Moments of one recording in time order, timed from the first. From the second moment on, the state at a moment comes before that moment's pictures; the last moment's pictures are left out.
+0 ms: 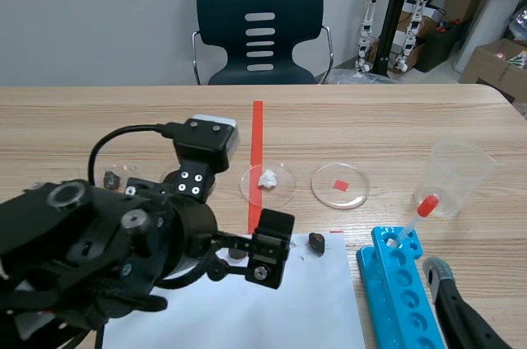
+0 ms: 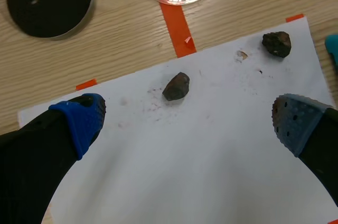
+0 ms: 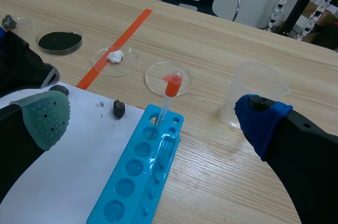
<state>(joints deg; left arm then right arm) -1.1 -22.8 48.1 104.7 -19.5 31.9 43.2 -67.2 20.0 10.5 117.8 4.4 9.0 30.9</state>
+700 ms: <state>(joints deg) -18.0 -5.7 62.7 79.8 -19.2 29.3 43.7 -67.2 20.0 10.5 117.8 4.4 9.0 30.9</state>
